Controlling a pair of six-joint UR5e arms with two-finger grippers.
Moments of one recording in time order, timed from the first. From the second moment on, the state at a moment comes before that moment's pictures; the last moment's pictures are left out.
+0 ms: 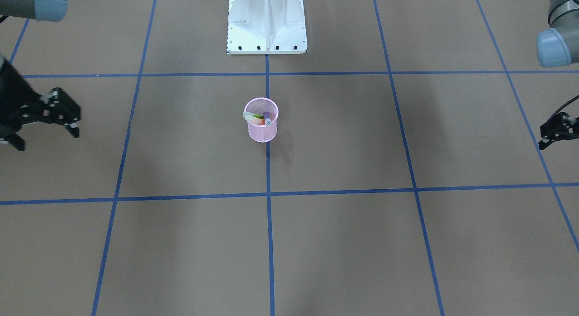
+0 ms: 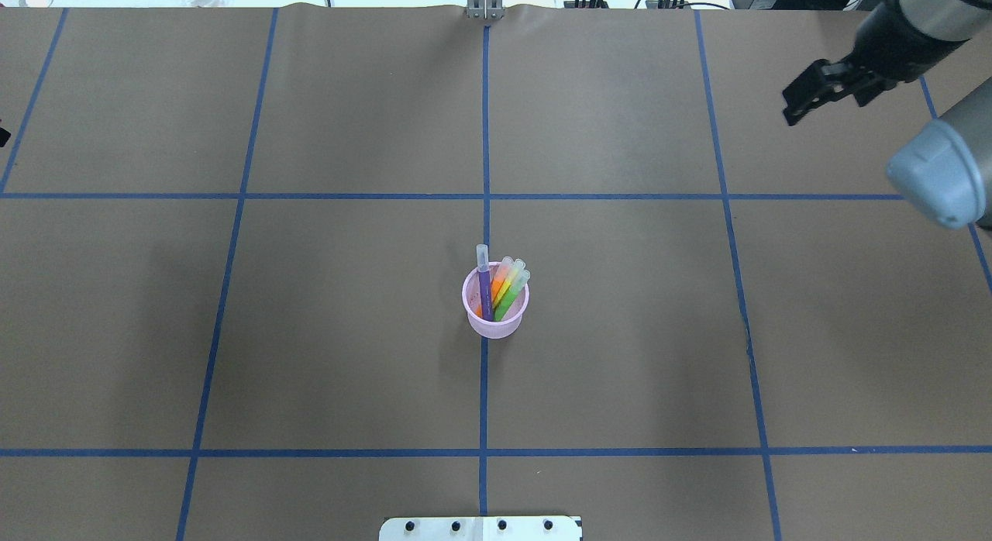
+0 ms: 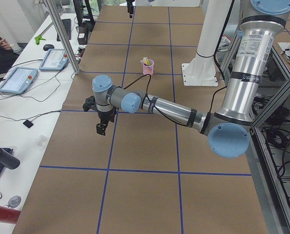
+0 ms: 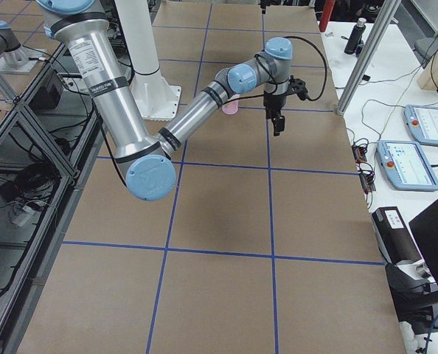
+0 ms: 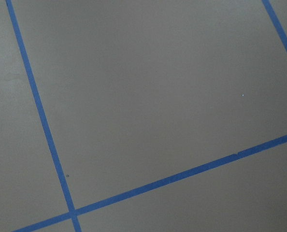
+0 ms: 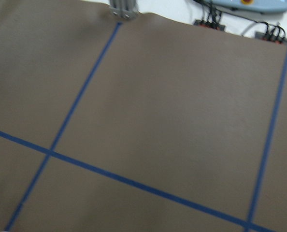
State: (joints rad) left arm -1.34 -1.76 -1.67 -1.62 -2.25 -0.05; right arm 1.17 -1.18 1.91 -1.90 2.19 0.30
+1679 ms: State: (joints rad) left arm -1.54 -1.58 -1.60 -1.63 -2.38 0.09; right arm 1.53 -1.53 1.54 -1.50 2.34 0.16
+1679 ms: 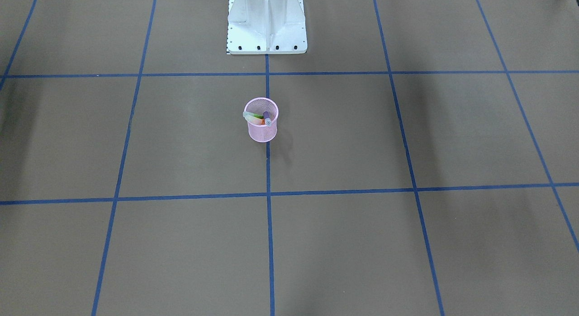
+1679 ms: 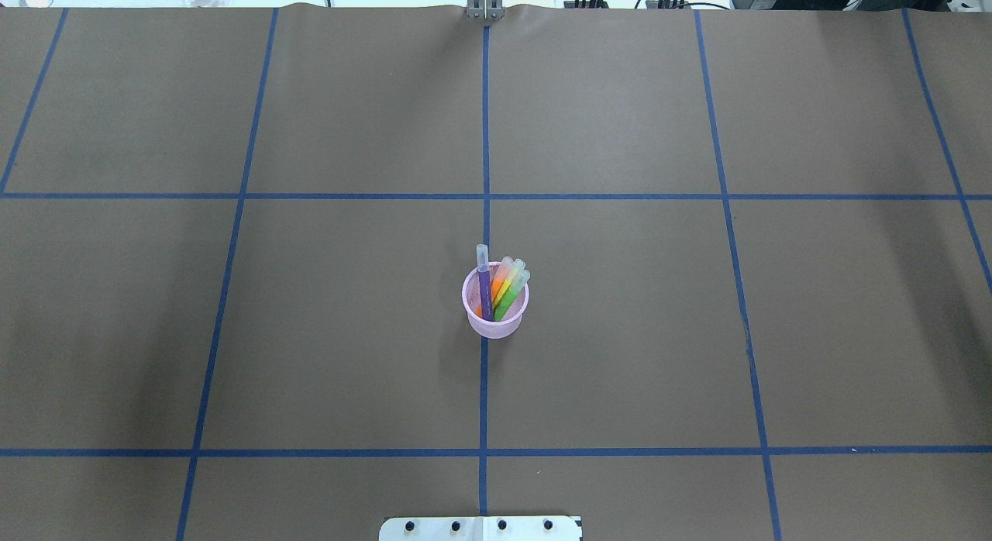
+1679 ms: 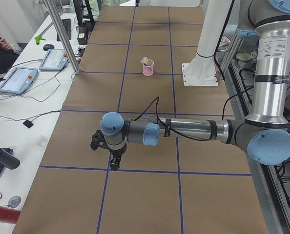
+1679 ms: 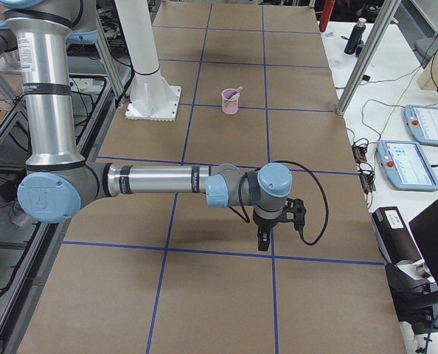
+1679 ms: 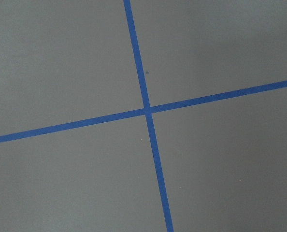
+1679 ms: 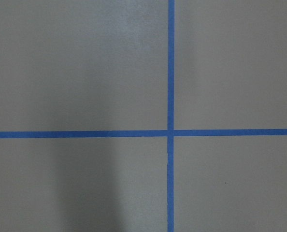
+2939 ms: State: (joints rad) left arm -1.54 -1.59 -1.60 -1.62 -2.34 0.09; right arm 1.59 -1.57 1.72 -1.68 2.36 0.17
